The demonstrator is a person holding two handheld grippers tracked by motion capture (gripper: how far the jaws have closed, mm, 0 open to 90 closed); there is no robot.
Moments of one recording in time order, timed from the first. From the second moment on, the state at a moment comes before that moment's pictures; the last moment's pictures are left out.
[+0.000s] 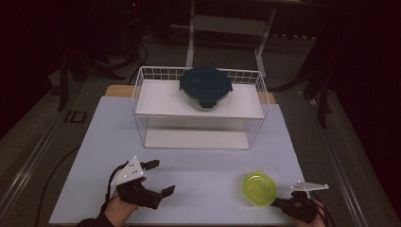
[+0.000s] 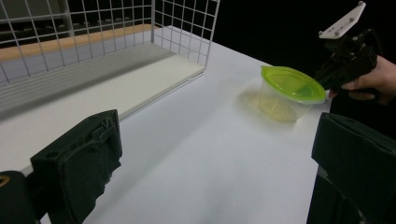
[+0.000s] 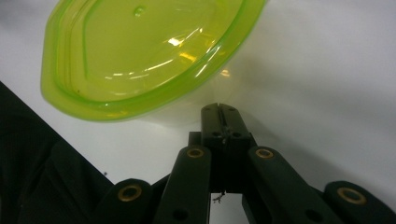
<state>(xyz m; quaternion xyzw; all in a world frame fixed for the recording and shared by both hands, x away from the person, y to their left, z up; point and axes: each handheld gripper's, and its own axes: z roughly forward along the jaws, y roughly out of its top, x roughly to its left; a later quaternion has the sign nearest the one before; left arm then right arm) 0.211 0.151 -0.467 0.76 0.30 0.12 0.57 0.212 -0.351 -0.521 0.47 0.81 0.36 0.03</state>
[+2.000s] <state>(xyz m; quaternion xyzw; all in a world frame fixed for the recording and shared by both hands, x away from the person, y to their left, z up) 0.213 0.155 -0.466 0.76 0.30 0.12 0.56 0.285 -0.262 -0.516 0.43 0.84 0.33 0.02</state>
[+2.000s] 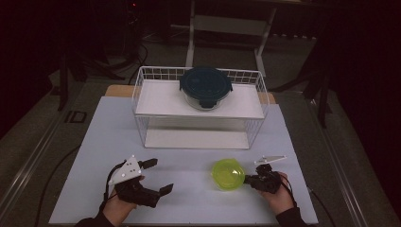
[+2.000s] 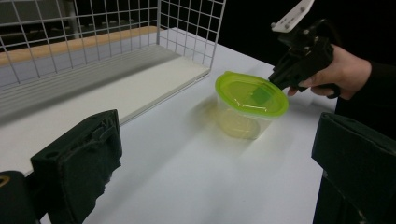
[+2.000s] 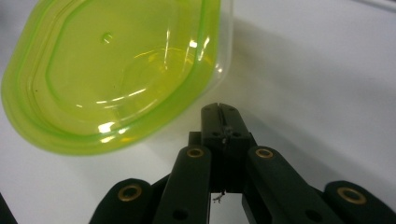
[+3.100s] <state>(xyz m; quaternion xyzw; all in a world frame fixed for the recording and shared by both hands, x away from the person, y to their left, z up) 0.212 0.156 -0.465 0.76 0.30 0.13 0.57 0.282 -0.200 -0.517 0.36 0.87 0.33 -0.01</state>
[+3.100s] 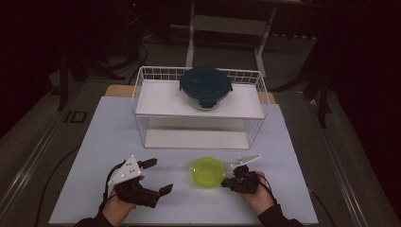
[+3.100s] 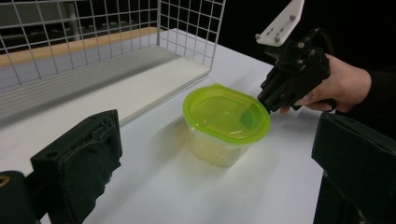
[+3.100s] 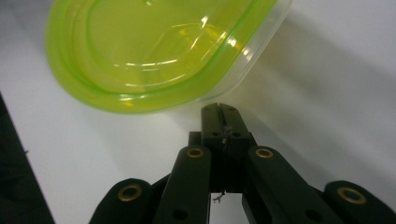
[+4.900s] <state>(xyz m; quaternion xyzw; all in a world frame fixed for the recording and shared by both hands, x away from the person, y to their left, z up) 0.213 0.156 -0.465 0.76 0.30 0.12 0.57 0.283 -0.200 -0.487 0.36 0.86 0.36 0.05</state>
